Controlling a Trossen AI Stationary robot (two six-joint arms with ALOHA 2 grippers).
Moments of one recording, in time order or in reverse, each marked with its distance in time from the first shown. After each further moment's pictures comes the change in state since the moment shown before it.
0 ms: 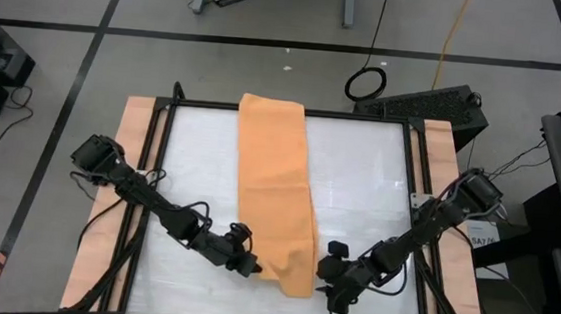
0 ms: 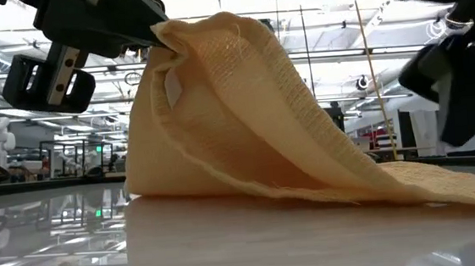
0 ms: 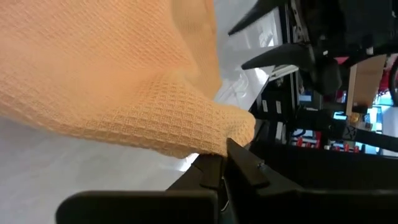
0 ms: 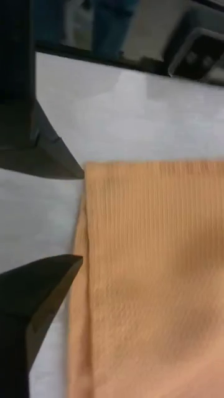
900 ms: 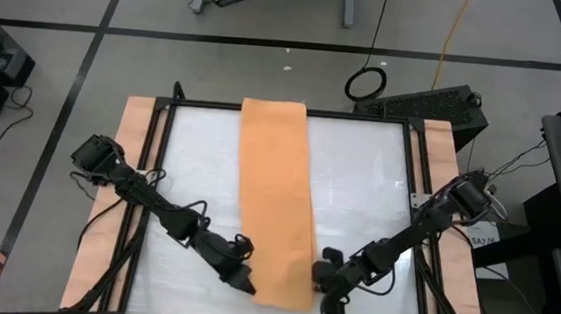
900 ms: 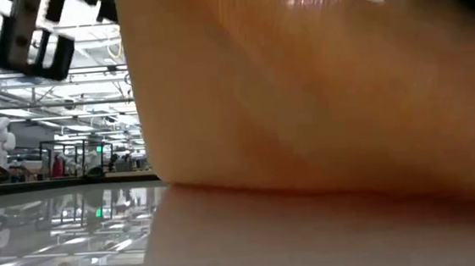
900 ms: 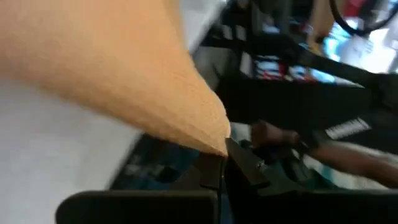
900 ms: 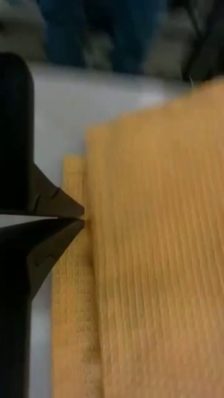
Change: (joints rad) left arm 0.003 0.001 0.000 0.170 0.306 0.006; right arm -0.043 0.093 -0.002 0.124 -0.205 0.037
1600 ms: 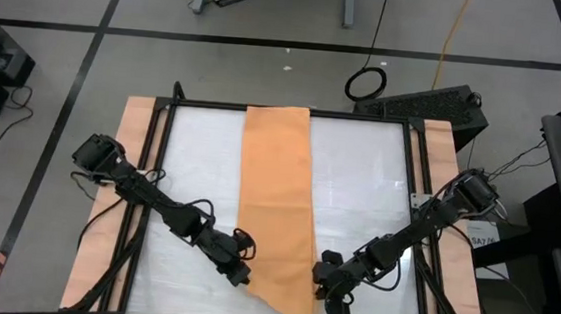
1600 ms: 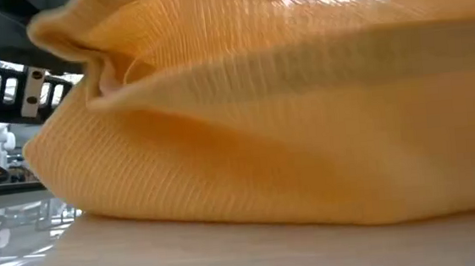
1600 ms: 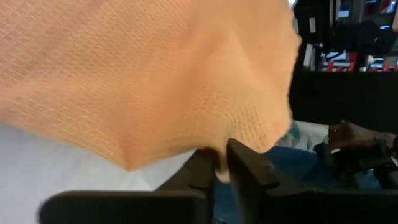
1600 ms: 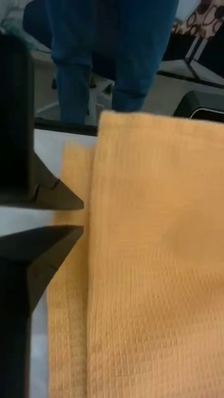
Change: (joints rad) left arm 0.037 0.000 0.000 -0.263 0.018 0.148; right arm -0.017 -0.069 0.006 -0.006 -0.085 0.009
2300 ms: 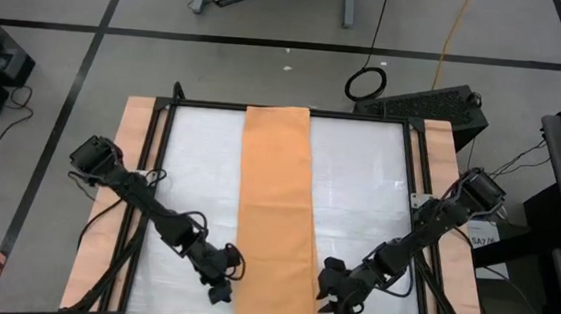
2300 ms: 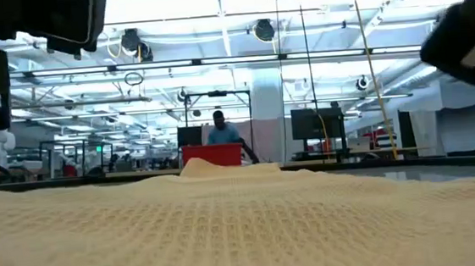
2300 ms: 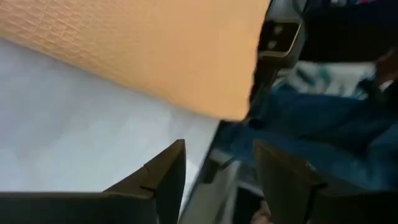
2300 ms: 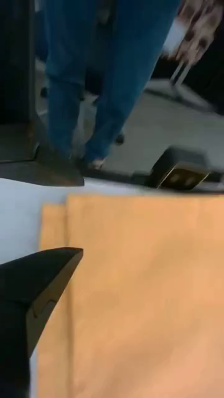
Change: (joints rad) left arm -0.108 0.000 0.000 -0.098 0.085 0.120; right arm 0.086 -0.048 0.007 0.052 0.076 0.021
